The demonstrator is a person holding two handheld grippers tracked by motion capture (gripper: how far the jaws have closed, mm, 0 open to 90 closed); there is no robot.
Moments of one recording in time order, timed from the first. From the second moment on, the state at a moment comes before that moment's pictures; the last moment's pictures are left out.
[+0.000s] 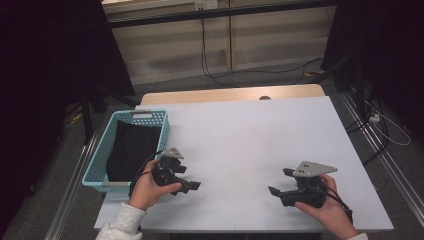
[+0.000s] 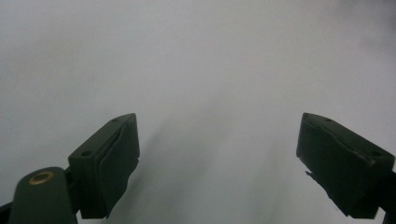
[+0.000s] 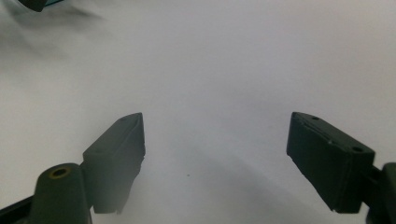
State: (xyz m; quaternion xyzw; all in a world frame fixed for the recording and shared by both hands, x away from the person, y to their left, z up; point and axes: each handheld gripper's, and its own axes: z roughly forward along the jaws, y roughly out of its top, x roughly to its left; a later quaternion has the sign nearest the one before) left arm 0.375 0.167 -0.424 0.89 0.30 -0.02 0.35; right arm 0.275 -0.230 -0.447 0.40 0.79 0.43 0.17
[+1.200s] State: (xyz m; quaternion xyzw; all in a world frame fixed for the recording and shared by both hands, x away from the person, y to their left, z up) left arm 0.368 0.167 -0.431 0.88 0.29 -0.02 0.37; right arm 0.269 -0.238 -0.444 0.40 0.79 0.44 0.17
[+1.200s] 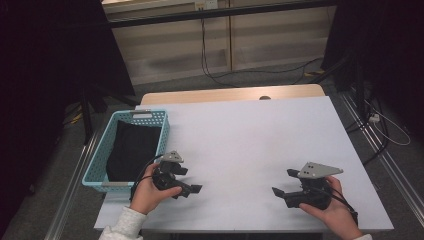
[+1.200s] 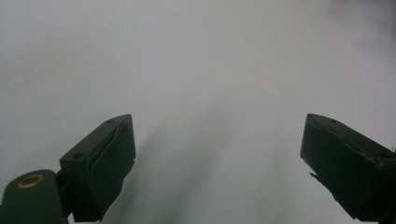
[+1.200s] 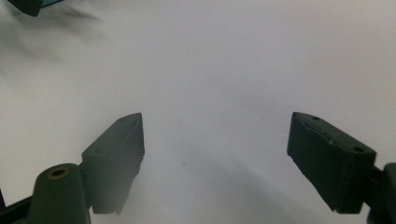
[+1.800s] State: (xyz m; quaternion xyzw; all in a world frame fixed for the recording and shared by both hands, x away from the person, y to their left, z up) left arm 0.369 0.167 -0.431 0.88 0.29 -0.01 0.38; right arm 0.261 -0.247 -0.446 0.40 0.79 0.43 0.17
